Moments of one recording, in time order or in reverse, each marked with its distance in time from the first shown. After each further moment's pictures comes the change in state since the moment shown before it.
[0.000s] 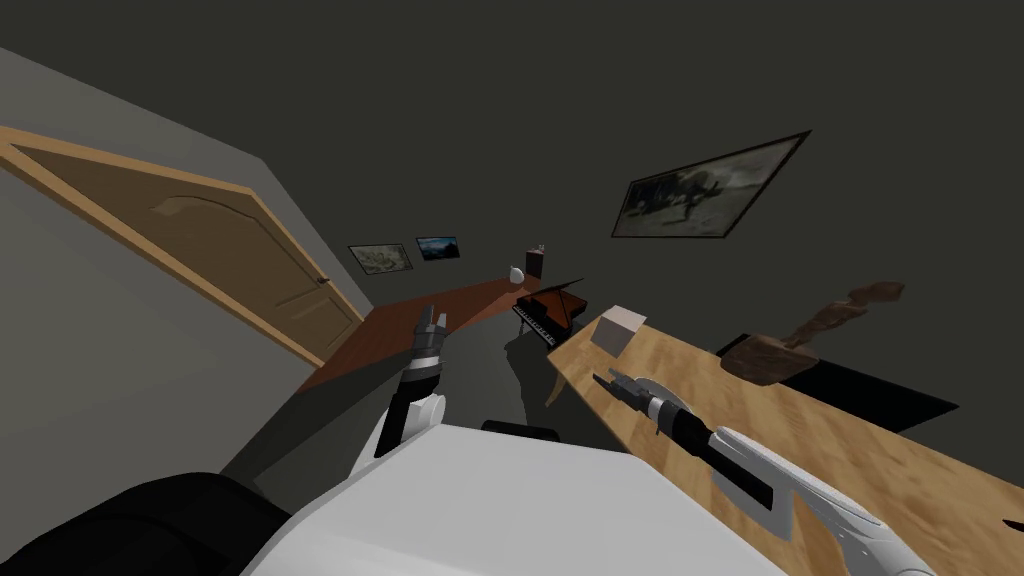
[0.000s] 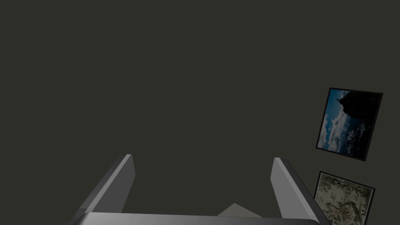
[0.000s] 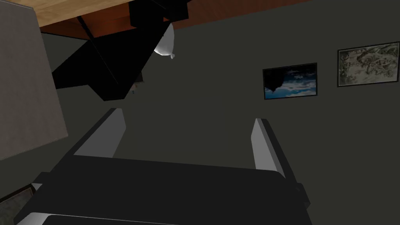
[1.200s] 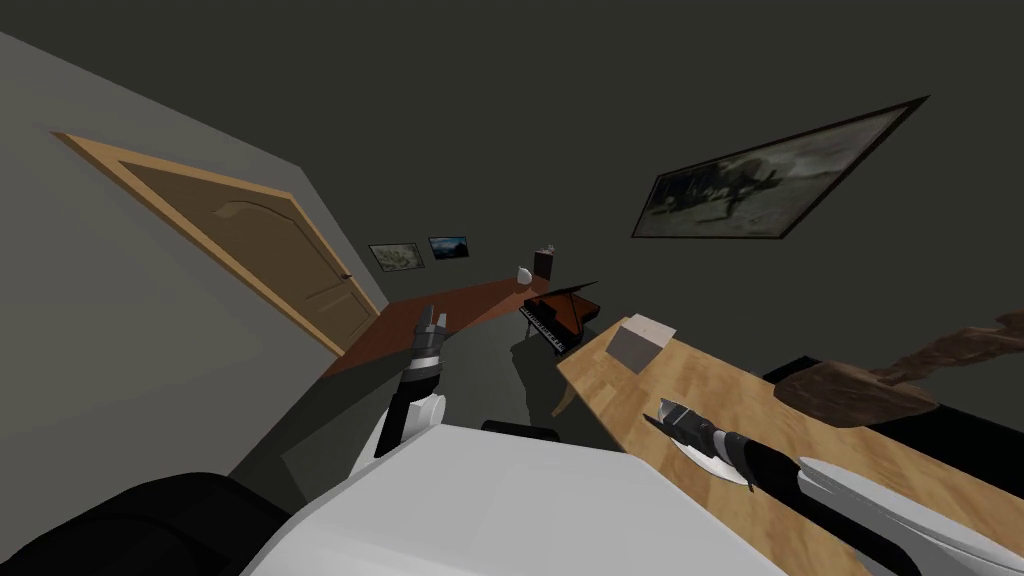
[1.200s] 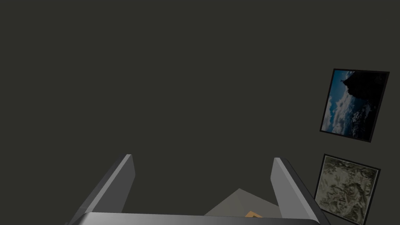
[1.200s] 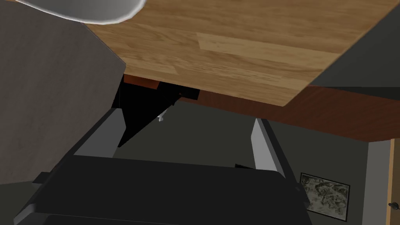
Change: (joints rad) left arm 0.000 0.000 0.000 0.000 0.000 0.000 0.000; right arm 0.006 -0.191 0.078 0.302 0.162 -0.025 0.099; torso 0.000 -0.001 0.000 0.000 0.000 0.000
